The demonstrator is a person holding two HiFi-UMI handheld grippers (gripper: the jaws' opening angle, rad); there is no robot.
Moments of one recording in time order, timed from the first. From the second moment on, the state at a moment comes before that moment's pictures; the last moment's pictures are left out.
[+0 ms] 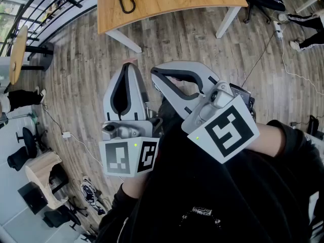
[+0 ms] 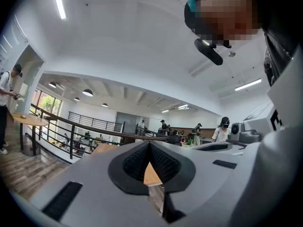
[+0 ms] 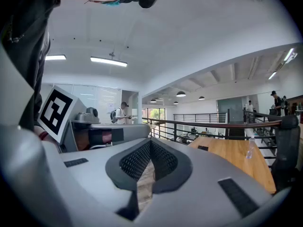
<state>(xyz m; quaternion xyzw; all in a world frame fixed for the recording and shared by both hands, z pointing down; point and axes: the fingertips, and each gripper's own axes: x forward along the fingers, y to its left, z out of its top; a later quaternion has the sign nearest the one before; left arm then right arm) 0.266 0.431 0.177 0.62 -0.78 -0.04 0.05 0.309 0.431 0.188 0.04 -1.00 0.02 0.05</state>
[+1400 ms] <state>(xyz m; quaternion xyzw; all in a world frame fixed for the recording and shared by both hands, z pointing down) 0.325 0.341 0.169 0.71 -0.70 -0.04 0.04 0.367 0.351 0.199 0.15 -0.99 0.06 0.06</state>
